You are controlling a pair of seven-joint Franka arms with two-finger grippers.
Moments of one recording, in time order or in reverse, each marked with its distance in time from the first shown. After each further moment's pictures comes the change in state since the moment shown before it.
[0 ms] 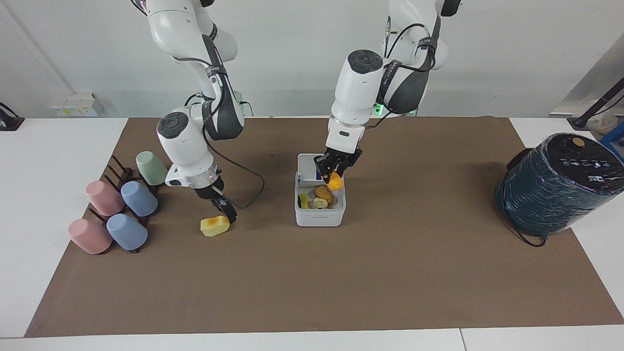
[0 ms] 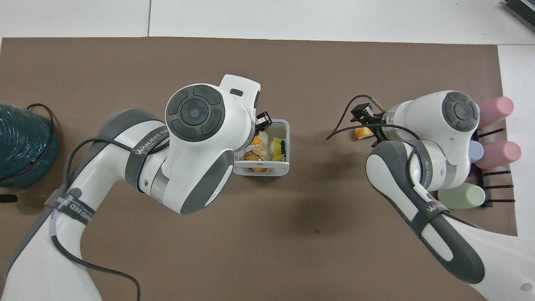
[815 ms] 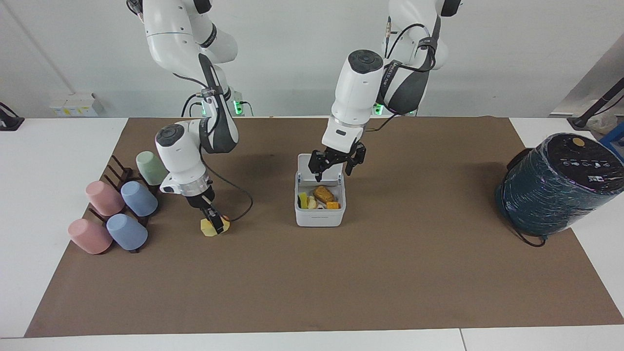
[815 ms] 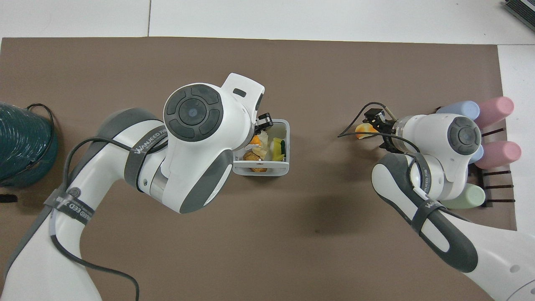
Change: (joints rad) left arm 0.000 0.000 0.004 0.010 0.000 -0.029 0.067; right arm -0.043 0.066 0.009 -0.085 0.000 0.293 0.000
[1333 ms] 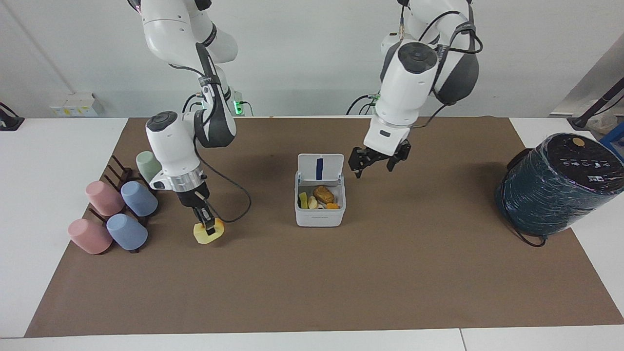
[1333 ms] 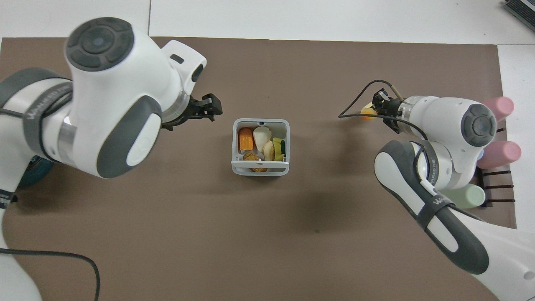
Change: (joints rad) left arm 0.175 -0.001 0.028 0.166 0.000 -0.309 0.333; right arm 0.001 -0.039 0.004 0.104 0.001 0.005 0.002
